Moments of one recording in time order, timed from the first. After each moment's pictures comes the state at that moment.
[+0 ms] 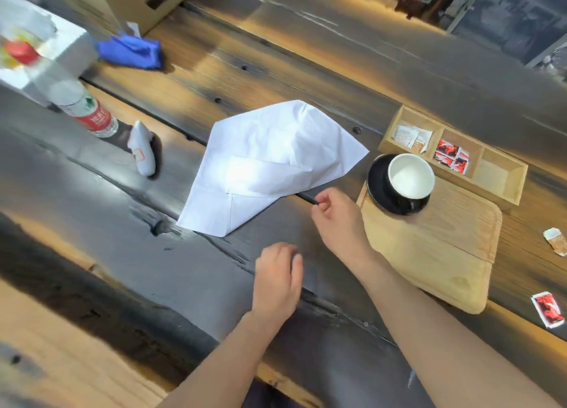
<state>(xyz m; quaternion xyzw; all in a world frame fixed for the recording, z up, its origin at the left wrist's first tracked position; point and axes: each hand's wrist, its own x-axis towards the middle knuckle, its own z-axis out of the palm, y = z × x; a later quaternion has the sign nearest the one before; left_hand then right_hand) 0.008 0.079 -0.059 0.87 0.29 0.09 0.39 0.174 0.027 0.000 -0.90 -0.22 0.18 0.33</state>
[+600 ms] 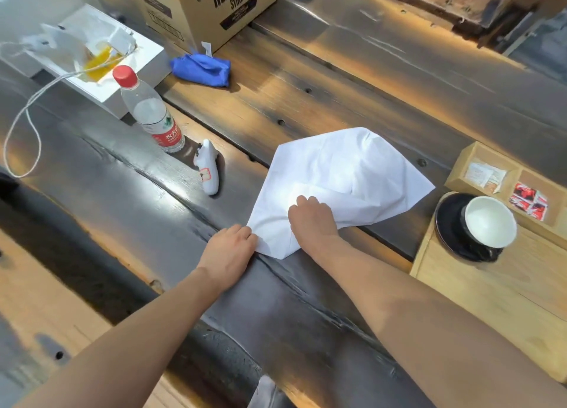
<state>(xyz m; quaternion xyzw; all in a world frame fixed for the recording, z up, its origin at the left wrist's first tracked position) -0.045 0.320 -0.053 0.98 0.14 -0.08 0.07 0.134 0.215 -0.057 -0.85 -0.50 0.13 -0.07</state>
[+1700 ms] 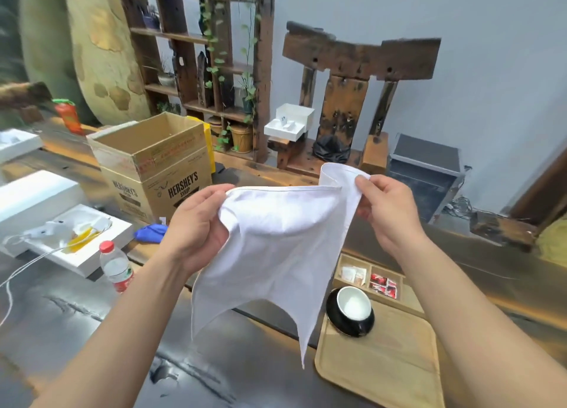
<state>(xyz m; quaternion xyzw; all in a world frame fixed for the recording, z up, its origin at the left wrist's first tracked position) 0.080 0.249 0.326 0.46 0.12 0.24 0.84 0.261 0.002 0.355 -0.73 -0.14 0.05 0.67</state>
